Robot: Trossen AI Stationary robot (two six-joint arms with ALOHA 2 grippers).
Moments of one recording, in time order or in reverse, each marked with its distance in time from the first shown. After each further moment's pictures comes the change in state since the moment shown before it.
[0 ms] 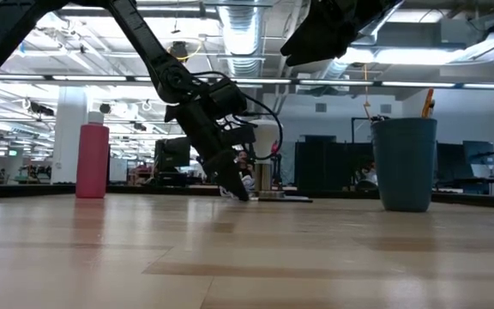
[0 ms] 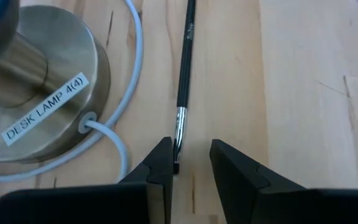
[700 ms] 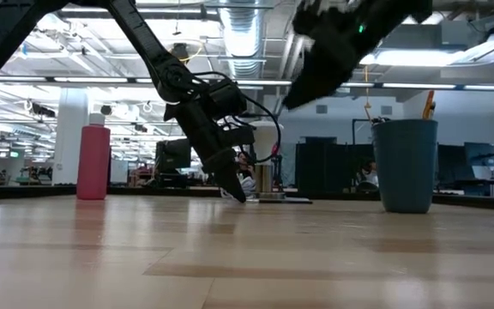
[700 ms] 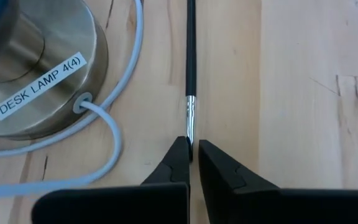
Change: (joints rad) left arm -0.006 0.000 -0.002 -0.044 -0.007 -0.077; right arm 0.000 0.143 0.000 -0.062 -0.001 0.019
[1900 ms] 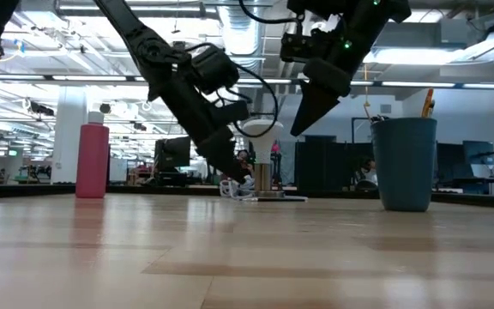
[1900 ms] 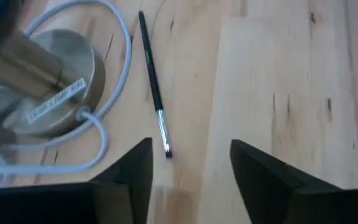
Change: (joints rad) left arm -0.125 -0.187 -0.118 0.118 -0.177 -0.082; right arm -0.048 0.145 0.147 -0.285 0.002 0.033
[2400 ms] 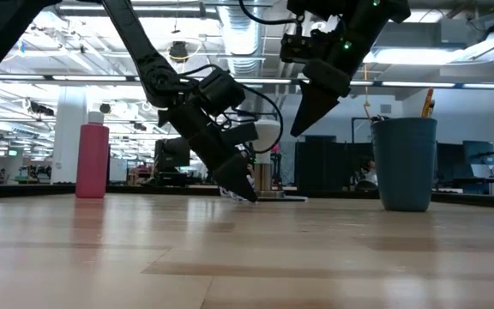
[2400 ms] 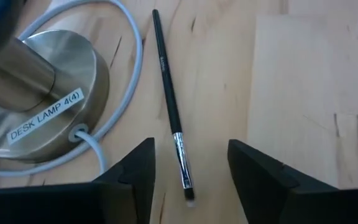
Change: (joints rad) left arm 0.037 0.159 0.006 0.215 -0.028 0.019; right arm 0.000 0.000 0.000 0.000 0.000 0.000
